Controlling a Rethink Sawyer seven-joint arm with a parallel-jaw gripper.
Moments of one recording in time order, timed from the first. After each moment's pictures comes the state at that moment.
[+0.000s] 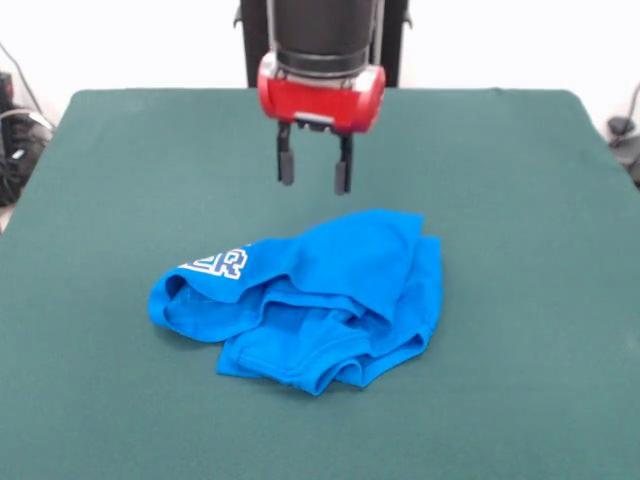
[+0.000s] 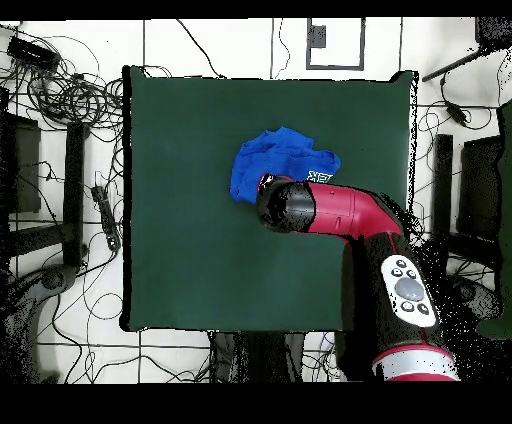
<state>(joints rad) -0.33 -0.62 0.13 1.61 -0.22 0.49 1.97</state>
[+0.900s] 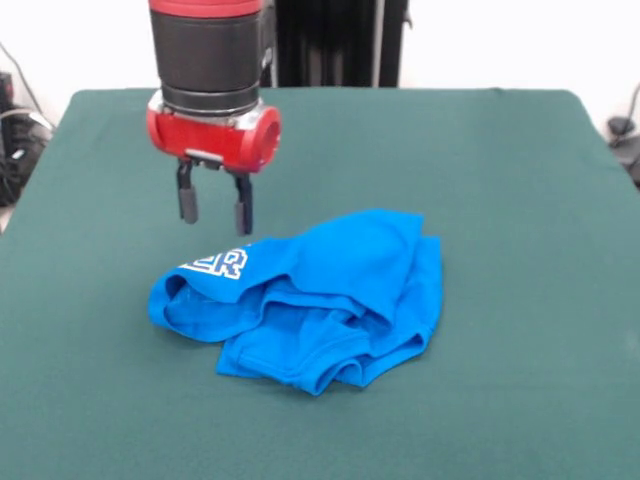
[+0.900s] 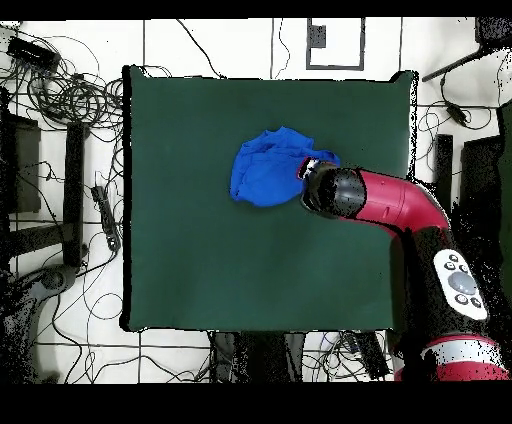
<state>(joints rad) -0.47 -0.56 0.18 1.48 -0.27 0.49 1.97</state>
